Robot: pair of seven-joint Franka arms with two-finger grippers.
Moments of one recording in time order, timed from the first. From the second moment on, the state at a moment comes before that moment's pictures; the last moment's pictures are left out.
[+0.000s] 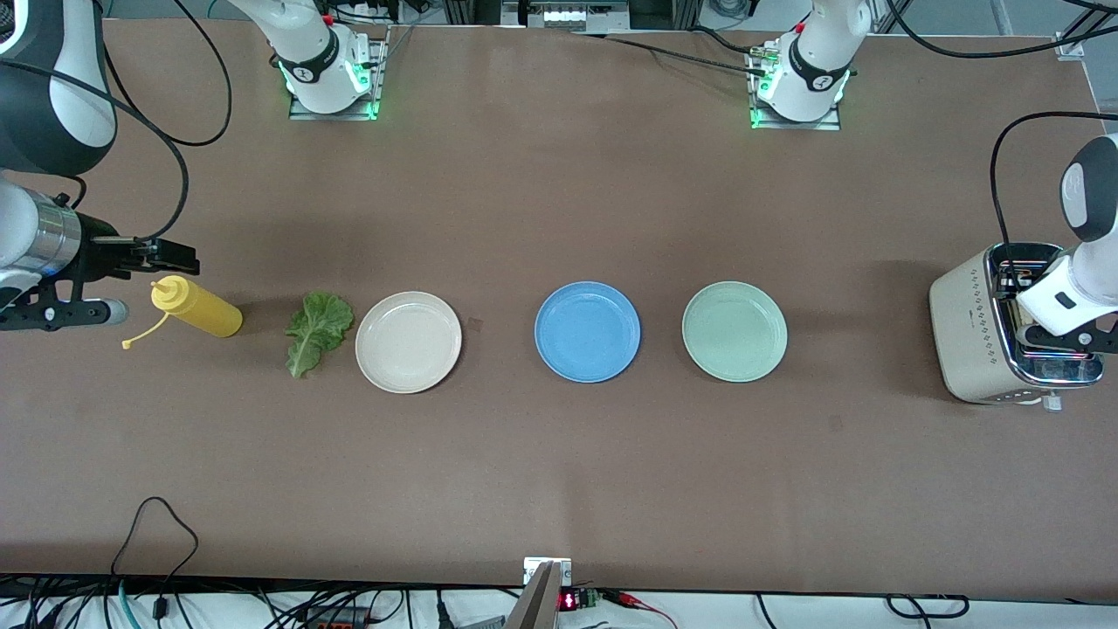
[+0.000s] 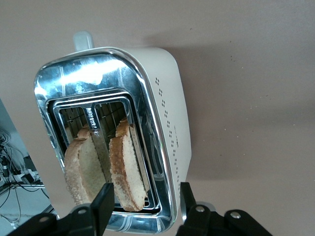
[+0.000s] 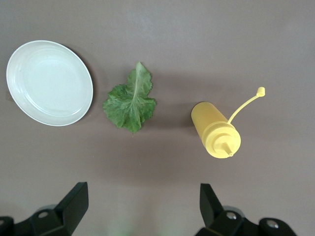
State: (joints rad) left arm 0.20 0.26 -0.01 -1.79 0.36 1.89 0.21; right arm 0.09 0.27 -0.09 -1.49 0.00 1.55 -0.09
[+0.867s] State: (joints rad) left arm 0.29 0.34 -0.01 -1.80 0.36 1.97 0.30; right arm 0.09 0.27 -0.09 -1.49 0.00 1.55 -0.09
